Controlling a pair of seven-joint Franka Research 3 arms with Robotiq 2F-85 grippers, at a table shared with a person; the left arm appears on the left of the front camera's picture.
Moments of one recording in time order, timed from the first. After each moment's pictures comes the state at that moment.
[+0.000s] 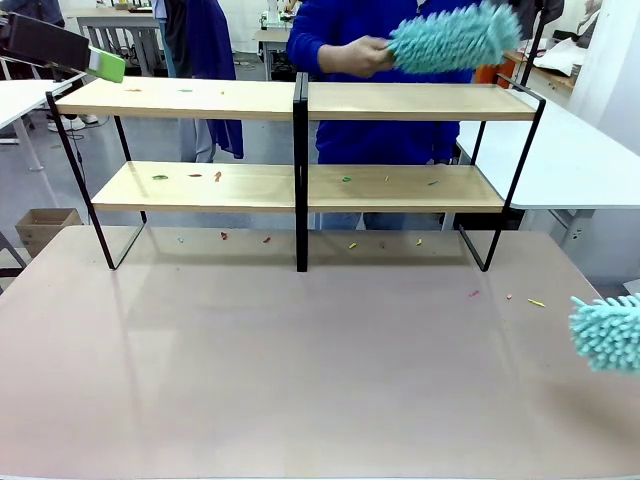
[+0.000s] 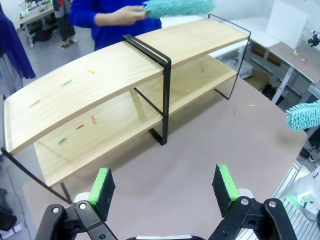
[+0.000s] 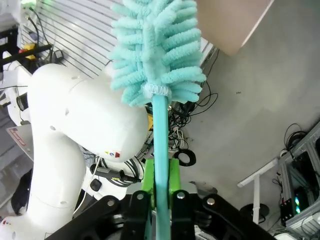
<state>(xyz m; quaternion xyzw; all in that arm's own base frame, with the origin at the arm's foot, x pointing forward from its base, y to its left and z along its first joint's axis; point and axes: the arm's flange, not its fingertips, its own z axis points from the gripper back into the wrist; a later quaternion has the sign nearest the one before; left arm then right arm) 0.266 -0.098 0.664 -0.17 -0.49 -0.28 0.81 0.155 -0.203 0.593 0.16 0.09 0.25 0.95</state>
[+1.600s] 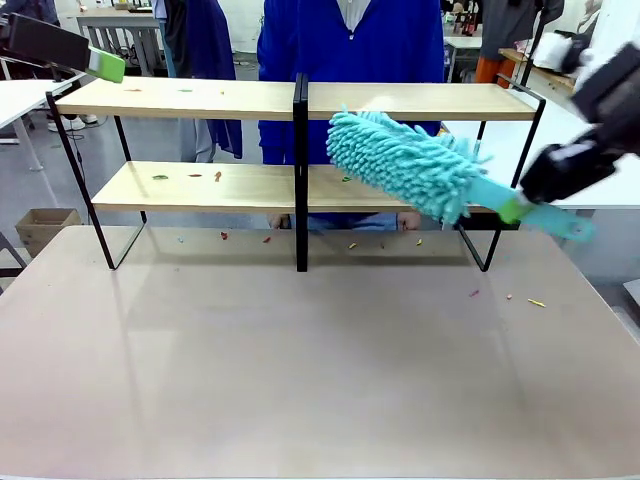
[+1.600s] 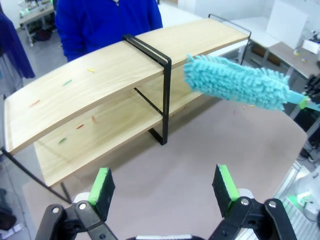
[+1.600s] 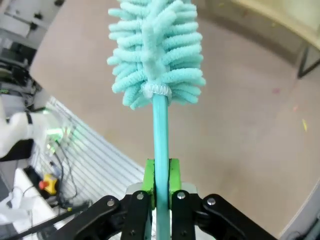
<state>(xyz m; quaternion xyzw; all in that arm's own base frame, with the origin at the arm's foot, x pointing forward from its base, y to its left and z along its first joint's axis) 0.266 -0.097 0.664 -0.17 -0.49 -0.28 0.81 0.288 0.114 0.588 0.19 -0.19 0.21 0.94</state>
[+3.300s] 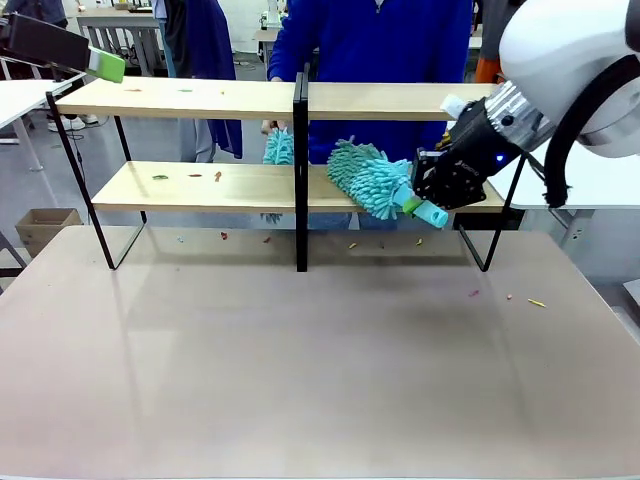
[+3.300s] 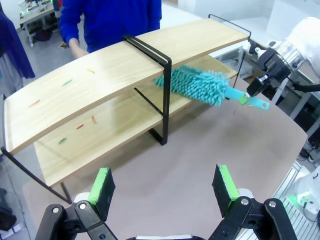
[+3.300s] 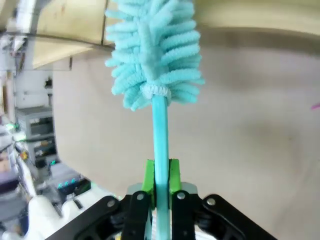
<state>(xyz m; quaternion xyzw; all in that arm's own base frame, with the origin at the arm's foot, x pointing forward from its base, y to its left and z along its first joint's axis) 0.266 -0.097 0.664 -0.17 -0.49 -0.28 0.81 0.433 0.159 0.506 0.27 -0.12 -0.03 0.95</state>
